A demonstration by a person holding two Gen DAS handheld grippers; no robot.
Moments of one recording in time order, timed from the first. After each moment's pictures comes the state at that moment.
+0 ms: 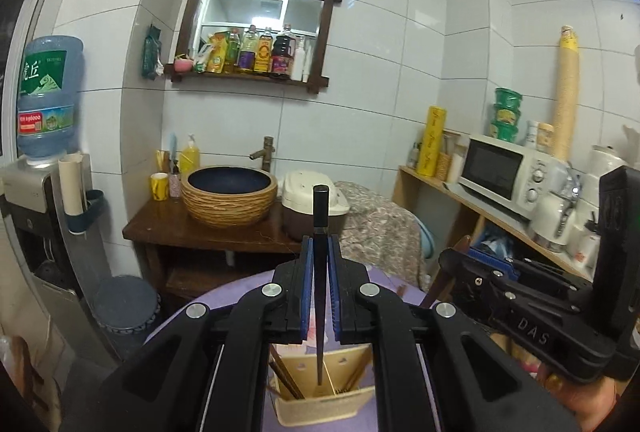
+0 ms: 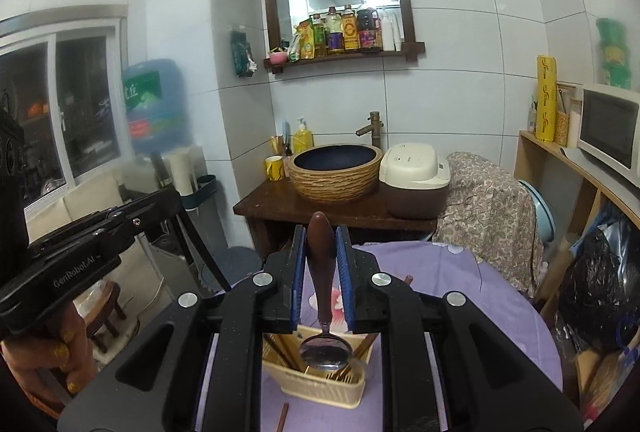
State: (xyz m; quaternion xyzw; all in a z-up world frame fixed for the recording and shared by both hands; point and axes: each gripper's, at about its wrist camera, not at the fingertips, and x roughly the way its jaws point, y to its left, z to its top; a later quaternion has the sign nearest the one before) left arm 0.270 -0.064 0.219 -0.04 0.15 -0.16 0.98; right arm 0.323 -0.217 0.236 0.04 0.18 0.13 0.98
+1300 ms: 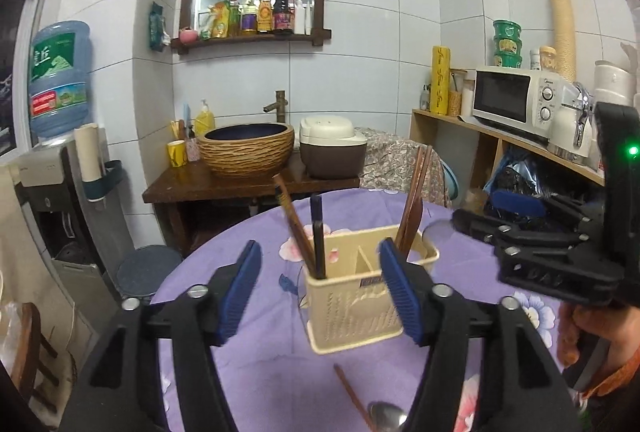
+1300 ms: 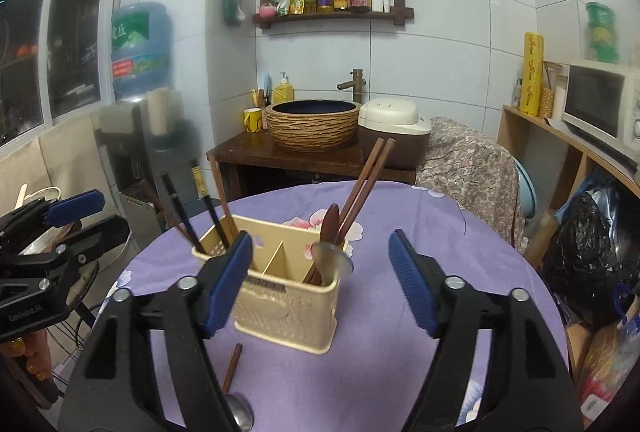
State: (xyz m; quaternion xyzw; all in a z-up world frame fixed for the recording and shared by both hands) left arm 0.219 -0.043 0.100 0.03 0.19 -0.13 0.97; right arm 0.284 -0.225 0.107 -0.01 0.21 0.09 0.97
